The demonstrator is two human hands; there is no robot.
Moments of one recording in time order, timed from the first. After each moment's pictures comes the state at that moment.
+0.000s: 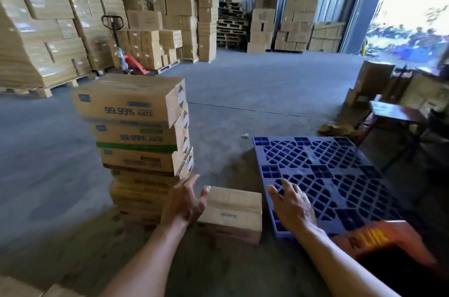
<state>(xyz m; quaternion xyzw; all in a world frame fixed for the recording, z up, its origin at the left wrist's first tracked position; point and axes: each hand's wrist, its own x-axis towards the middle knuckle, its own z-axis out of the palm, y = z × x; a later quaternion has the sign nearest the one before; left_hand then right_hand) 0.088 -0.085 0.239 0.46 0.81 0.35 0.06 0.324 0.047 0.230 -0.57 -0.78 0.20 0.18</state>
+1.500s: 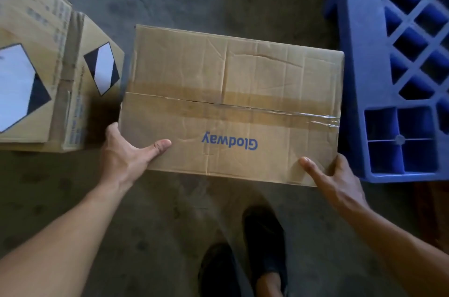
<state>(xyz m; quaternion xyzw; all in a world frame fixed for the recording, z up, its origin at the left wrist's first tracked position) -0.183 0.303 -0.487 0.19 0.90 0.22 0.31 0.195 0.439 -0.489 -0.71 -0.54 0.45 -0.07</state>
